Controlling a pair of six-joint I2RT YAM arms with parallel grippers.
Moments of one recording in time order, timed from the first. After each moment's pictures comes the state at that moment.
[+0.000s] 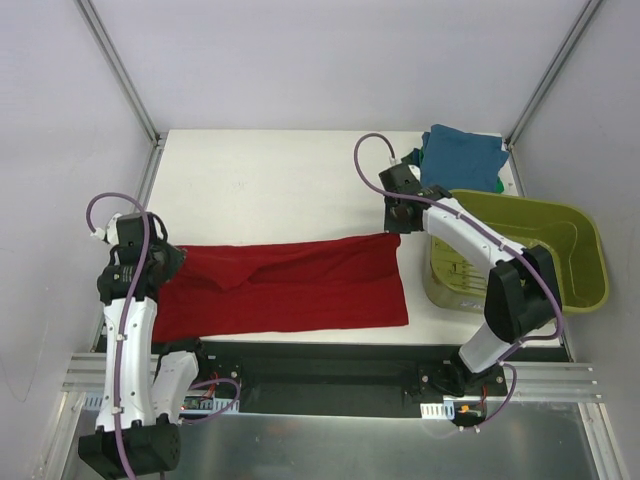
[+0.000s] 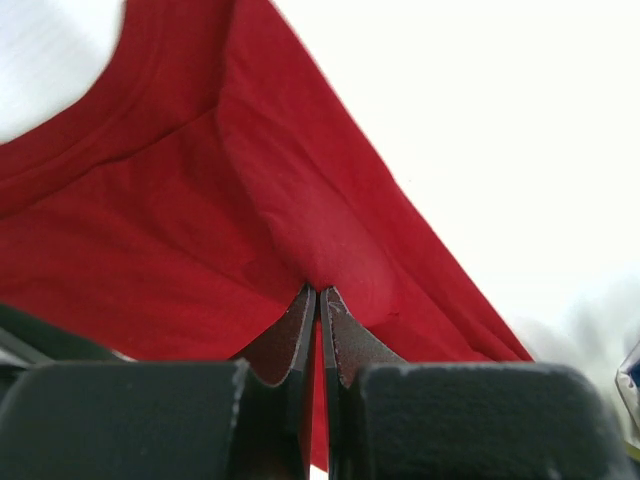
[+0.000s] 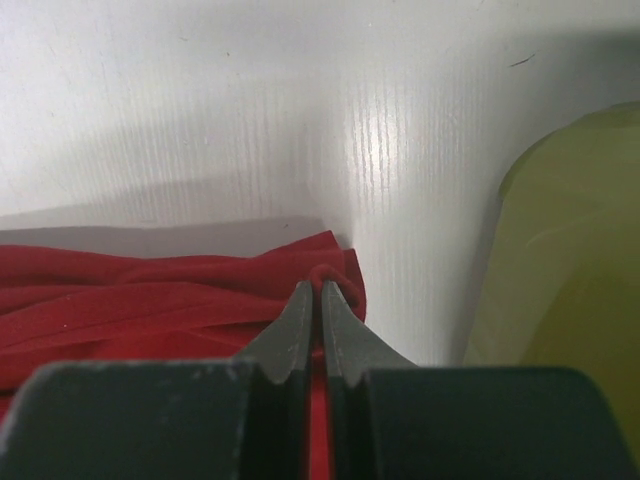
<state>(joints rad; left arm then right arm) 0.17 0.79 0.90 -0.93 -0.10 -0.79 0.51 1.63 1.27 -0.70 0.29 0.46</state>
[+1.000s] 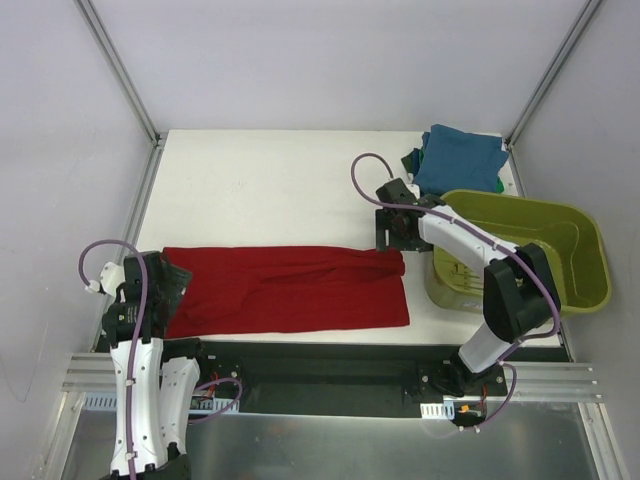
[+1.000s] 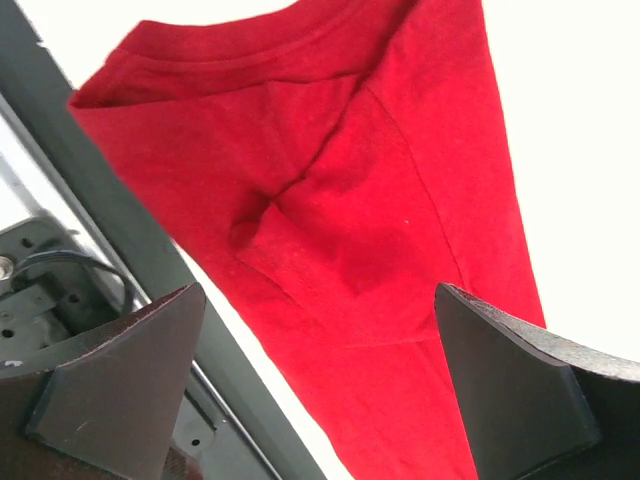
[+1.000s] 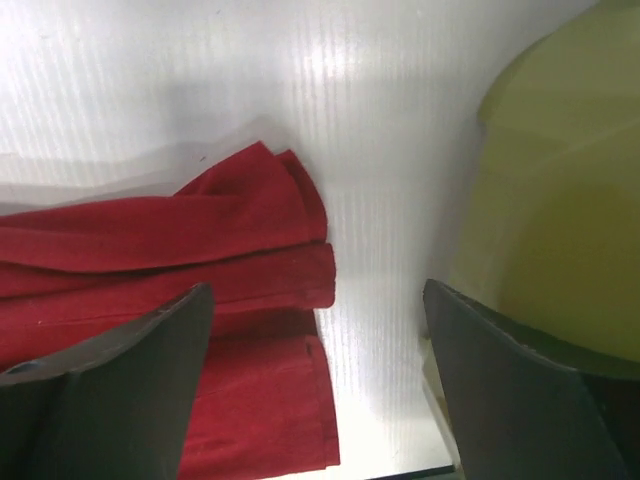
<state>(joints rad) 0.18 0.52 0.75 -1.20 -0.27 -0.99 0.52 1.63 1.17 -0.77 0.34 0.45</state>
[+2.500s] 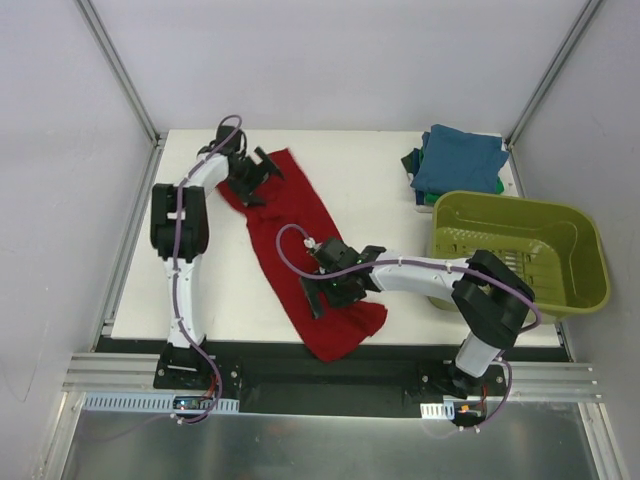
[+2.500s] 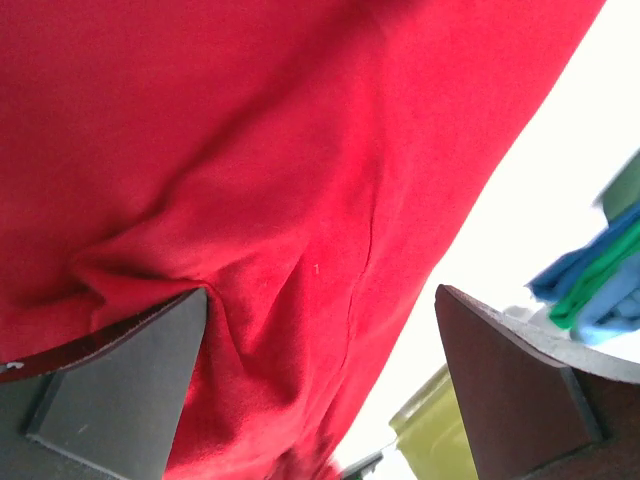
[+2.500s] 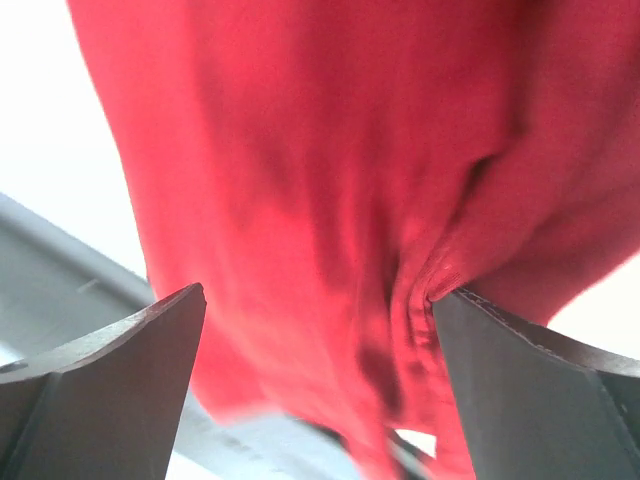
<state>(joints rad) -0.08 2.24 1.75 -0.61 0.41 -0.87 0.99 1.70 1.03 -0.51 -0.10 0.50</state>
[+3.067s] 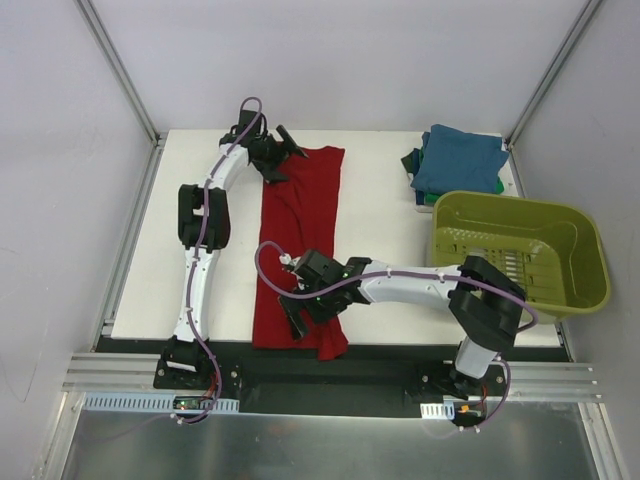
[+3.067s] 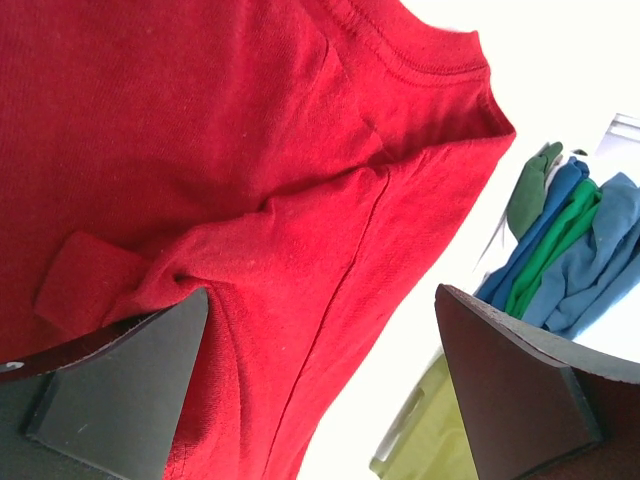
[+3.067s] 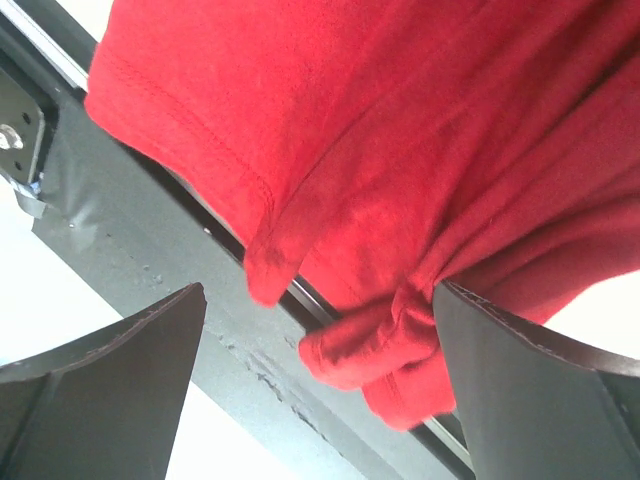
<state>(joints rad) -0.15 2.60 2.34 -0.61 0.50 -0.89 1.14 1.72 1.09 -0.46 -0.23 0.51</state>
